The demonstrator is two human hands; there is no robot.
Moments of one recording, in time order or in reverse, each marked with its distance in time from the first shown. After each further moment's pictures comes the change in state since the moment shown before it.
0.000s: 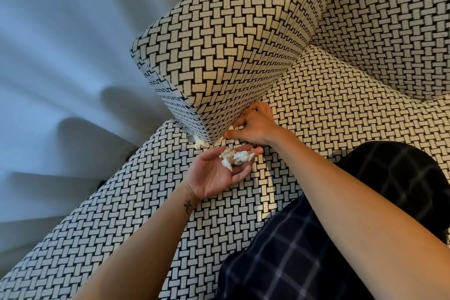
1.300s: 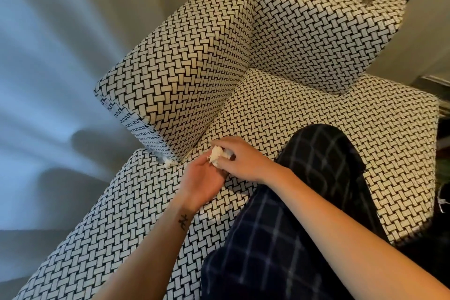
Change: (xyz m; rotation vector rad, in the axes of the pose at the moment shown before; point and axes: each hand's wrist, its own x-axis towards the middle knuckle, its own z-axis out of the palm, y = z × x) left_hand 0.014 -0.044 0.060 0.069 0.148 0.161; right_hand -0.138 0.006 -0.014 0.341 0.081 -0.124
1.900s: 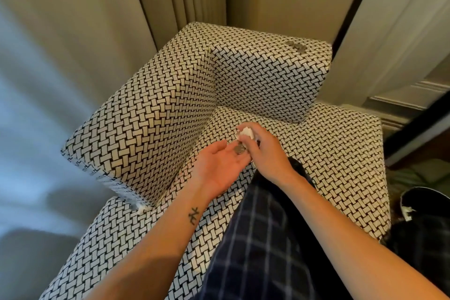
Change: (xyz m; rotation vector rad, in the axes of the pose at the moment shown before) left_hand 0.038 -0.023 0.165 0.069 -0.163 -0.124; right_hand -0.045 0.013 -0.119 0.223 0.642 -0.039
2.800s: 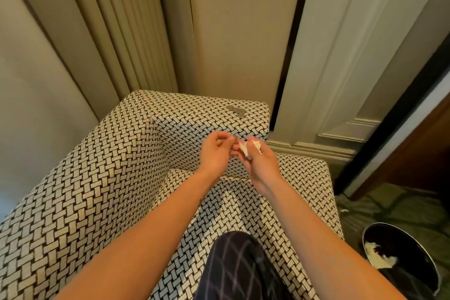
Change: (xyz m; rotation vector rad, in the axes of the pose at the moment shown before) left_hand 0.171 0.003 0.153 1.171 0.145 0.563; right_hand 0.105 0.012 -0.132 0.987 0.479 0.405
